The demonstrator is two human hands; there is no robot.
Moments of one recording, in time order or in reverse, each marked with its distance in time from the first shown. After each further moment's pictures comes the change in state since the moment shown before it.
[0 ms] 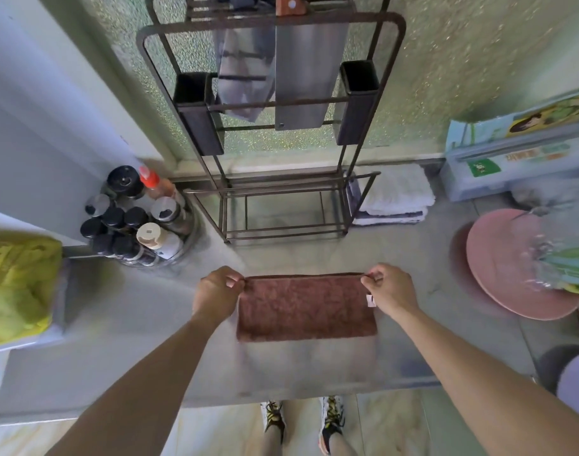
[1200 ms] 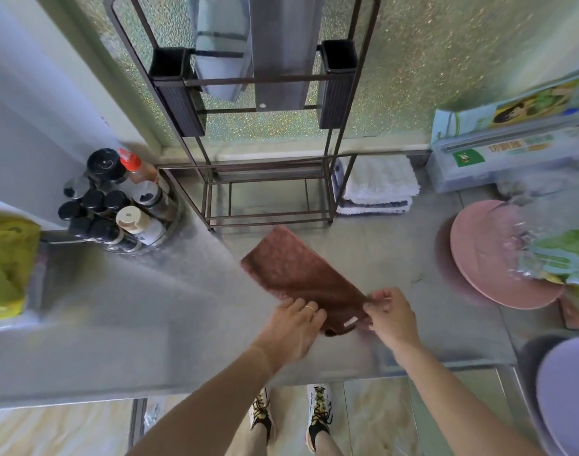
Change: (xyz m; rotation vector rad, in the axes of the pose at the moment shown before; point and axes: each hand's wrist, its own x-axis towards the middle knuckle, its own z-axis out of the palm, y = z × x) left_hand -0.103 0.055 0.121 0.689 -0.093 1.082; right_hand -0.066 0.051 0.007 0.408 0.032 0.305
